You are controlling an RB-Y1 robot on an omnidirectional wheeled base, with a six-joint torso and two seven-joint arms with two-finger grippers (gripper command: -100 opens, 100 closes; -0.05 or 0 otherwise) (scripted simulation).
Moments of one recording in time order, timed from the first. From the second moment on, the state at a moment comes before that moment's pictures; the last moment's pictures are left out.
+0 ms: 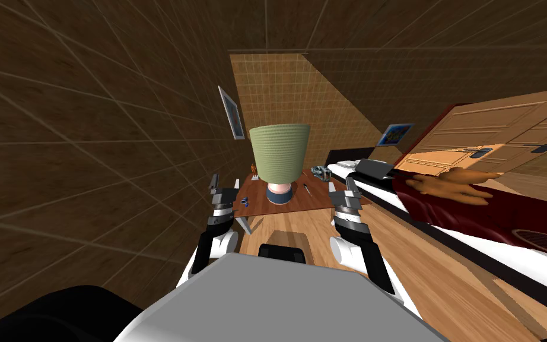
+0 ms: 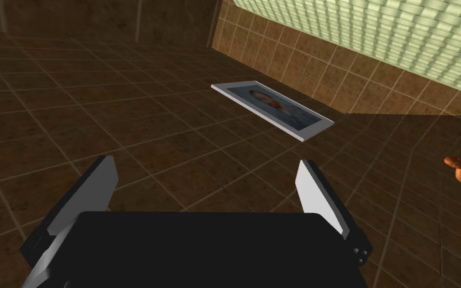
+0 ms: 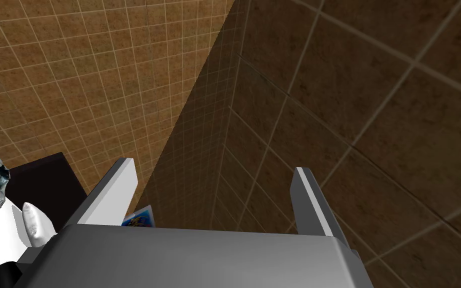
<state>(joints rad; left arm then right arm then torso) 0.54 0.03 -0.02 -2.36 0.11 -0.46 0.17 0.46 0.02 -0.02 -2.25 0.00 -0.40 -0.14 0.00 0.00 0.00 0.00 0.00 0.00</state>
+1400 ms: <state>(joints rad) 0.52 0.15 -0.01 -2.06 0.24 -0.37 0.00 0.46 0.02 -0.02 -2.25 0.00 -0.40 -0.14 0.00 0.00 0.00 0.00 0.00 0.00</state>
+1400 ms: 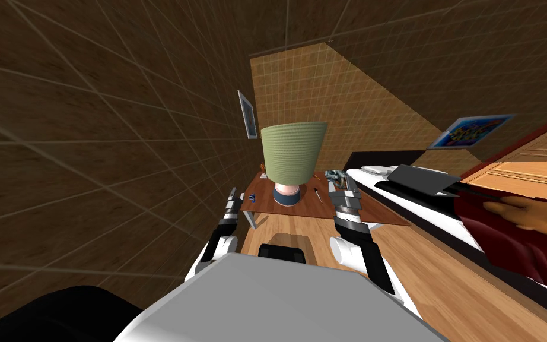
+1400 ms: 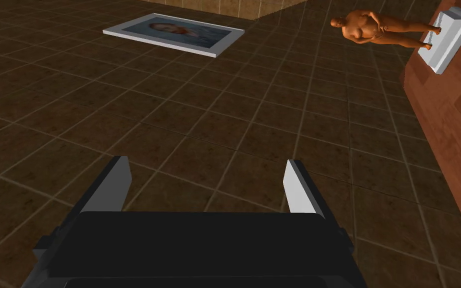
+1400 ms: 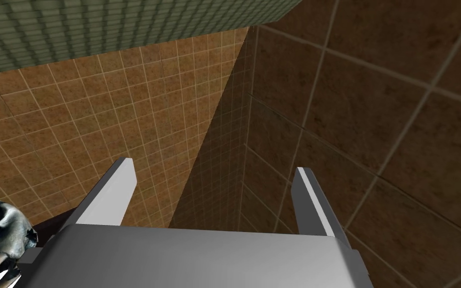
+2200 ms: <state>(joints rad) 0.47 0.15 0.03 -1.89 0.27 -0.25 -0.05 0.46 0.02 -0.02 -2.25 0.00 -0.40 -0.14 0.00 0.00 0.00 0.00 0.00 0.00</state>
